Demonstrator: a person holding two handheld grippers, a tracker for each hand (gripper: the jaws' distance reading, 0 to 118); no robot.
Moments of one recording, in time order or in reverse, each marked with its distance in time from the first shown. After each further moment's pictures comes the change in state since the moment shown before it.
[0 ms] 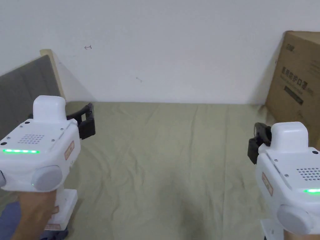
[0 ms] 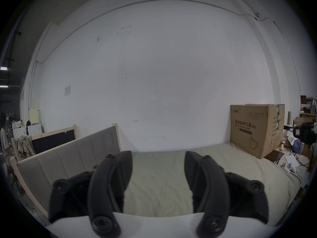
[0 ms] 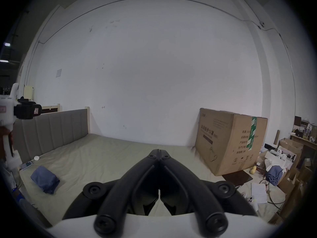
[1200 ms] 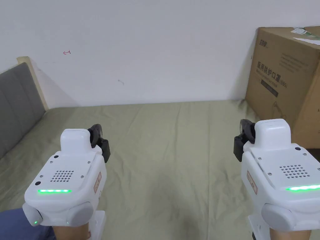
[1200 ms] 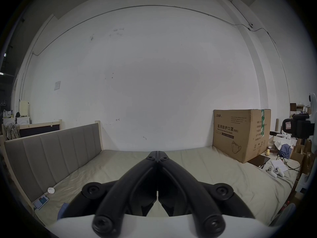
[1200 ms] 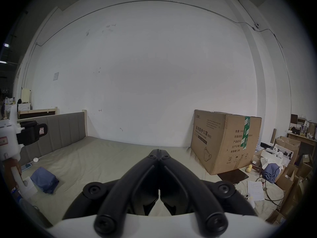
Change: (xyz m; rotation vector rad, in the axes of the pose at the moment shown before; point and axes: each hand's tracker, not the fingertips) left arm 0.070 -0.044 0.019 0.032 -0.113 0.071; right arm 0.015 -0.010 0.022 0.018 -0.027 -0.018
